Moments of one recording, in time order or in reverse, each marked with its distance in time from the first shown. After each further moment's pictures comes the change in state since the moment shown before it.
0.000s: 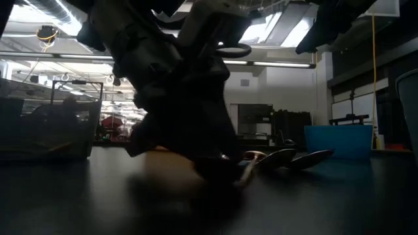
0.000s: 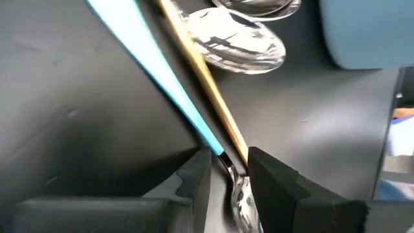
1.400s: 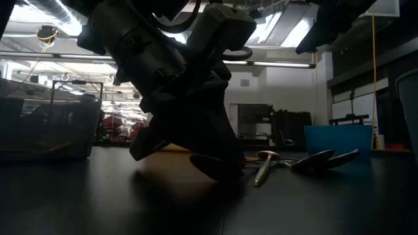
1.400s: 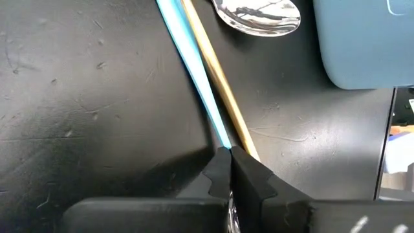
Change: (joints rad) left arm 0.000 0.019 0.001 0.022 -0.049 -0.026; right arm 0.000 0.000 0.000 -0.002 0.000 0.000
